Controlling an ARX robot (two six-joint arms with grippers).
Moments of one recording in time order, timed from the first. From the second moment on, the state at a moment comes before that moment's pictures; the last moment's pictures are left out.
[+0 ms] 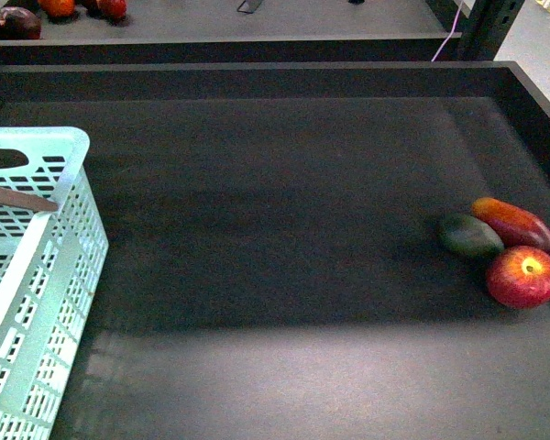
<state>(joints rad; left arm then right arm) 0.38 1.54 0.53 0.37 0.30 -1.22 0.00 0.01 0.02 0.00 0.00 0.00</state>
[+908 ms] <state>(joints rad) -0.21 1.34 0.79 0.03 0.17 -1.15 0.00 0.01 0.02 0.00 0.00 0.00</state>
